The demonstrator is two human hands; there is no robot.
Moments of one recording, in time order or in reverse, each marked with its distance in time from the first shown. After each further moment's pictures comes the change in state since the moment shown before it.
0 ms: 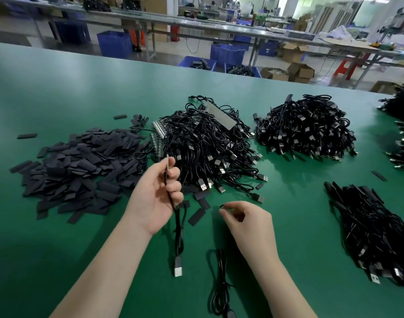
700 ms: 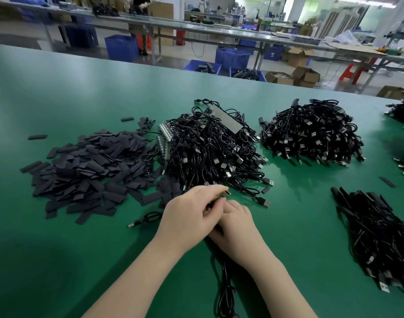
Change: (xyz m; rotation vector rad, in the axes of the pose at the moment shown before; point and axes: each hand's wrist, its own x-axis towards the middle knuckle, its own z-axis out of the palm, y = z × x) left_hand -0.012 -0.048 -0.005 1.590 -0.063 0.846; right_hand 0.005 -0.007 0.018 -0.290 -0.245 -0.576
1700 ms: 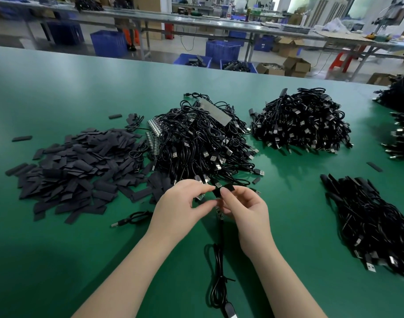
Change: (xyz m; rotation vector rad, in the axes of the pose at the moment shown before) left_hand 0.003 -0.012 0.008 -0.094 -0.126 -0.132; right_hand -0.007 -0.002 -0.019 1.263 0.442 0.607
